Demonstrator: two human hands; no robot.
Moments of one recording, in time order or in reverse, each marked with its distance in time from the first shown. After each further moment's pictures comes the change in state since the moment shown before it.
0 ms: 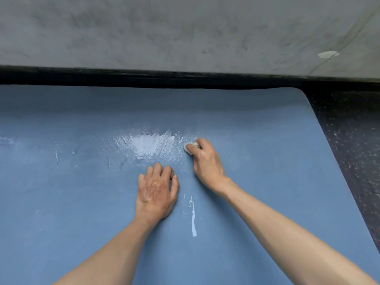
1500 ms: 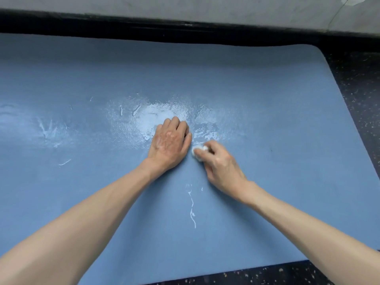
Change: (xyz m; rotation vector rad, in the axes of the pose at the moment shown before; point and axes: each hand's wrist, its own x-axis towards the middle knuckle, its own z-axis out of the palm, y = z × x) left_hand -0.007 -0.012 0.005 -0.143 0.046 0.240; right_hand -0.124 -0.034 -0.007 0.010 -0.072 -0.187
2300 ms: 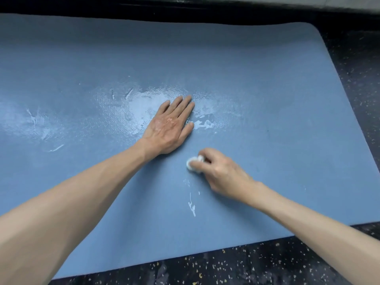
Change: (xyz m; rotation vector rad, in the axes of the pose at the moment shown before) left_hand -0.003 -0.005 -0.004 0.071 -0.313 0.197; right_hand -0.049 -0.018 -0.011 0.047 -0.226 -0.127
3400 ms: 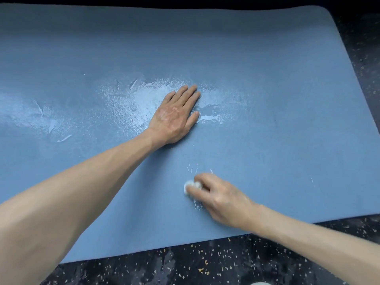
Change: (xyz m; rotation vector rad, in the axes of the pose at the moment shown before) left_hand 0.000 0.005 -0.007 -0.036 -0.020 -0.048; right_hand -0.041 -0.045 0.023 0.064 -0.119 -0.069
